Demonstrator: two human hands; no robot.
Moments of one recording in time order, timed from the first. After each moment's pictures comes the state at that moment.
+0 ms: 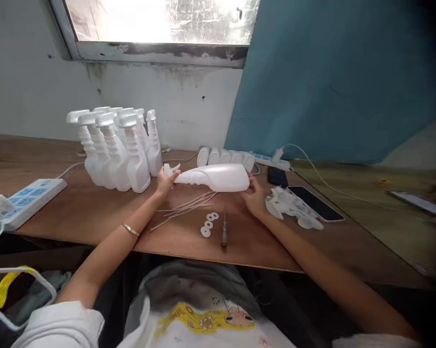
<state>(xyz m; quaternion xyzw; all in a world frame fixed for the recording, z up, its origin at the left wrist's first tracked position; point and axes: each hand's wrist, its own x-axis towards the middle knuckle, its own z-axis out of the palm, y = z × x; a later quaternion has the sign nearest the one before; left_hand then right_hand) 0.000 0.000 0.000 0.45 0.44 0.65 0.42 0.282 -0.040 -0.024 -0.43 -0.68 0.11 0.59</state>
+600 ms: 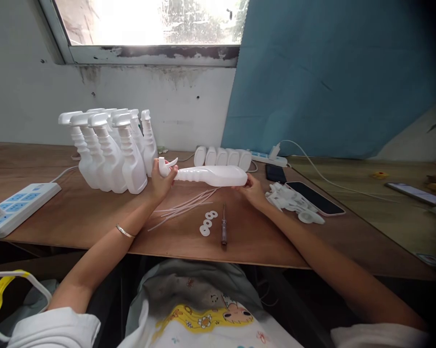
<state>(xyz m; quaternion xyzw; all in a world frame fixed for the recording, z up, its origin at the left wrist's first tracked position) 0.002 -0.018 0.008 0.58 0.40 0.68 0.21 0.288 -0.032 -0.020 -0.46 -0.63 0.26 0.57</state>
